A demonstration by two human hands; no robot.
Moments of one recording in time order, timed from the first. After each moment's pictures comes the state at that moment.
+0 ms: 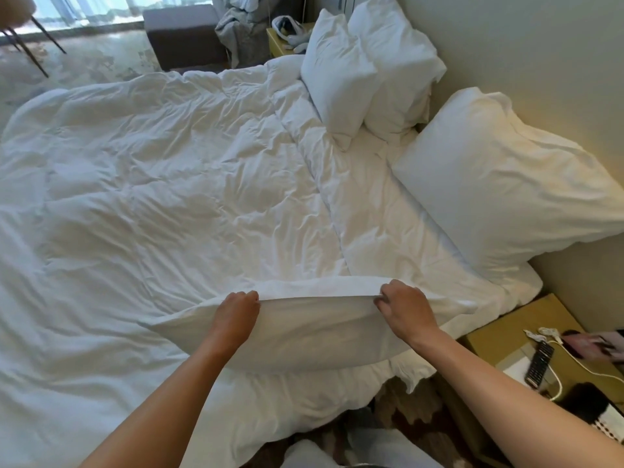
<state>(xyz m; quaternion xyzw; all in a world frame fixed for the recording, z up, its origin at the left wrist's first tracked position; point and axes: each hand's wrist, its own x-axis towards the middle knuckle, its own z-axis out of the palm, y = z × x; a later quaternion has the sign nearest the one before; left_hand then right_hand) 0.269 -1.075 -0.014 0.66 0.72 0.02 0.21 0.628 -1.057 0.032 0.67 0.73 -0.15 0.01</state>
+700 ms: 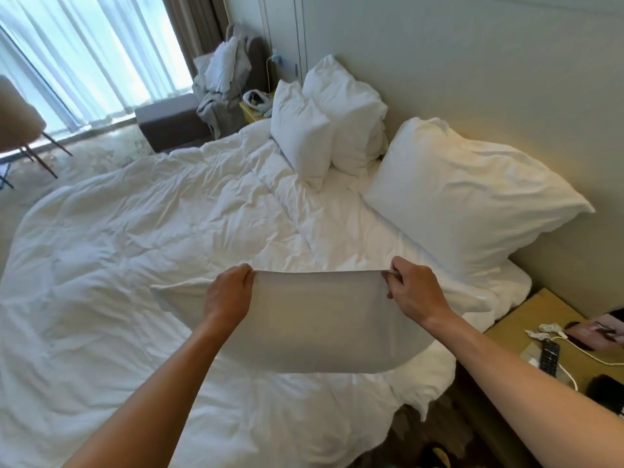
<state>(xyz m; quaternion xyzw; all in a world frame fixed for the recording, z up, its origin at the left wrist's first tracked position) 0.348 -1.011 0.121 0.70 0.69 0.17 0.09 0.715 -1.046 0.110 0.69 0.63 -0.21 -0.28</state>
